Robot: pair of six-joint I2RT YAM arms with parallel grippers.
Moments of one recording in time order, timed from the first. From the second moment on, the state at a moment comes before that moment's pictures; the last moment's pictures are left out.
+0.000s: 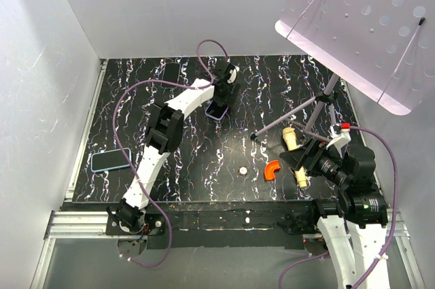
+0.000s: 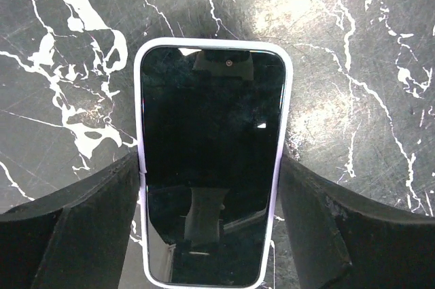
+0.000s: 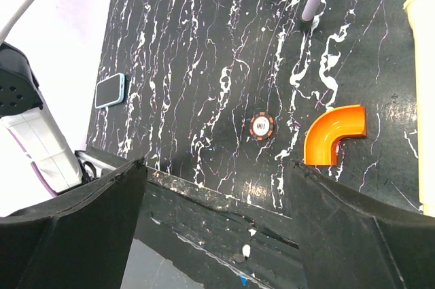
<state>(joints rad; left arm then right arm) -0.57 2.50 2.21 -0.69 -0.10 -0.07 0.07 0.31 0.69 -0.81 -0.53 0.60</state>
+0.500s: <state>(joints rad) -0.60 2.37 2.02 -0.70 -0.16 -0.05 0.07 0.32 0.69 -0.82 -0.53 0.62</state>
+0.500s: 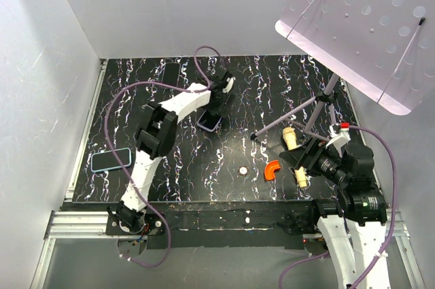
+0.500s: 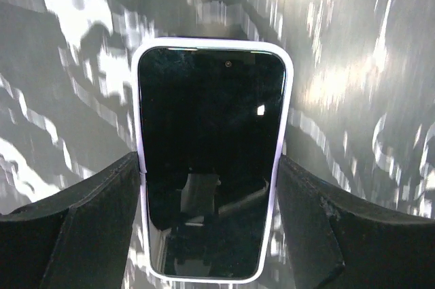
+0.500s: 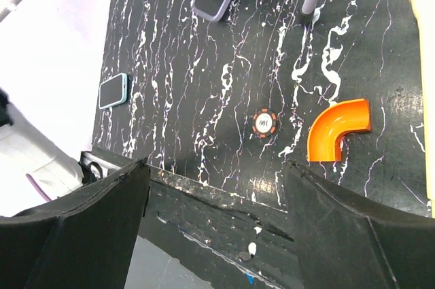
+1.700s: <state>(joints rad) -0.61 0.77 0.72 -0.45 0.16 -0.43 0.83 1.23 0.98 -0.32 -0.23 0.96</state>
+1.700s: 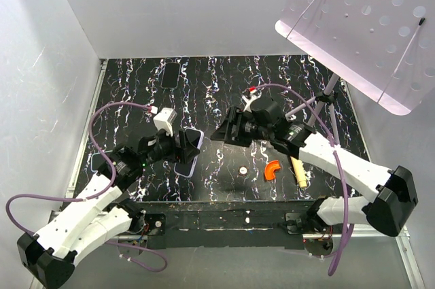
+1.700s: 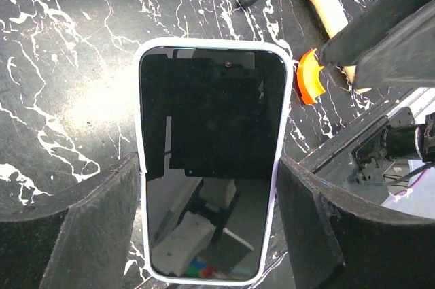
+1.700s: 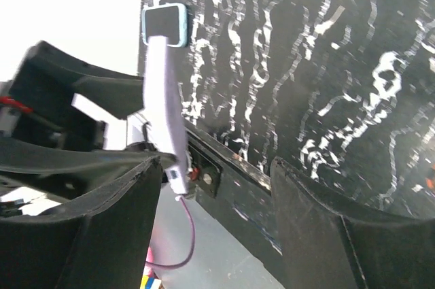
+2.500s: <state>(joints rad) -0.61 0.74 0.69 -0.40 0.17 -0.28 0.91 1.65 1.42 -0.51 -0.33 0.86</state>
